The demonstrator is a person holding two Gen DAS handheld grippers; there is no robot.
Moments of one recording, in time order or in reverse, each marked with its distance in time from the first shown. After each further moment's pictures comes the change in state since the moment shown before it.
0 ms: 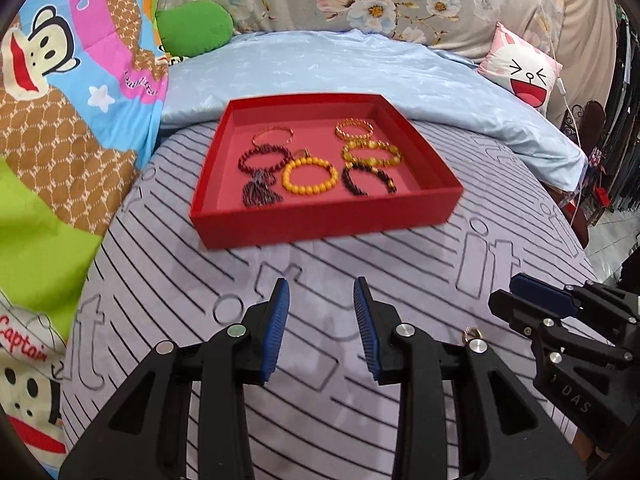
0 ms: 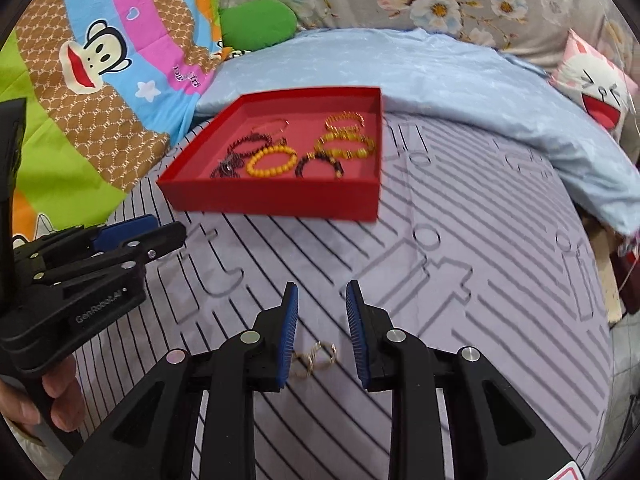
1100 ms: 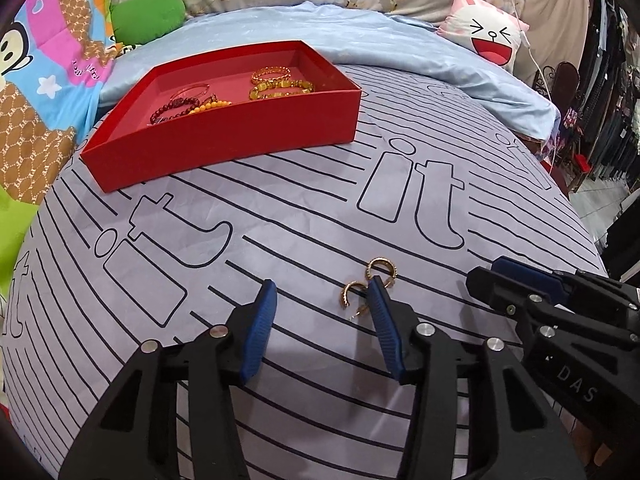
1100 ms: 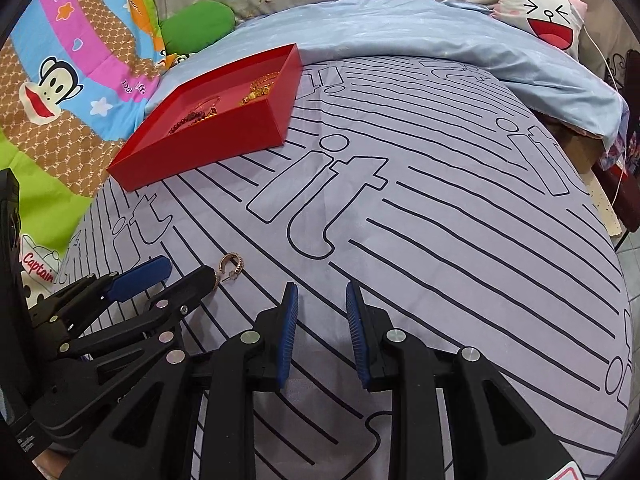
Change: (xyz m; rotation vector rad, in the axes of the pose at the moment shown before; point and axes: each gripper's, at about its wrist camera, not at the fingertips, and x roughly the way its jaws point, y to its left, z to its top) left arm 0.031 -0.083 -0.049 0.081 0.055 -0.069; right arm -0.001 -0.059 -0.053 0.177 0.033 -0.030
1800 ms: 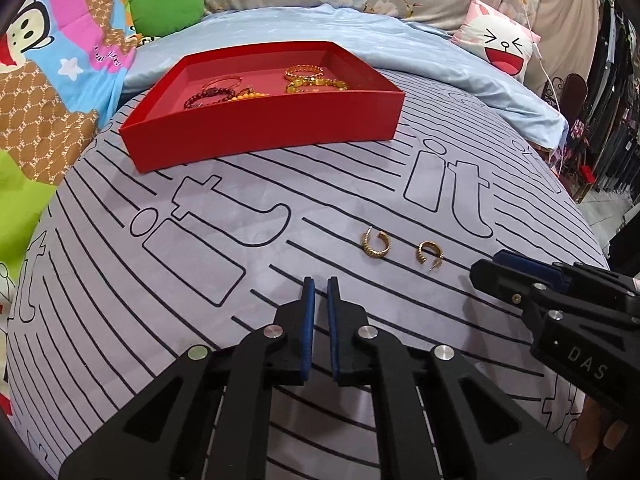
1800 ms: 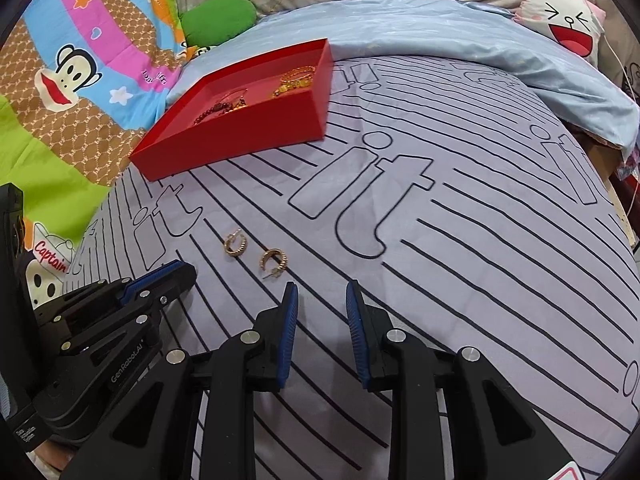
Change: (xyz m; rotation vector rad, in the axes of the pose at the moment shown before) left arm -0.011 0.035 -0.013 -0.047 -0.007 0.013; right arm 0.008 0.028 0.000 -0.051 0.010 0.056
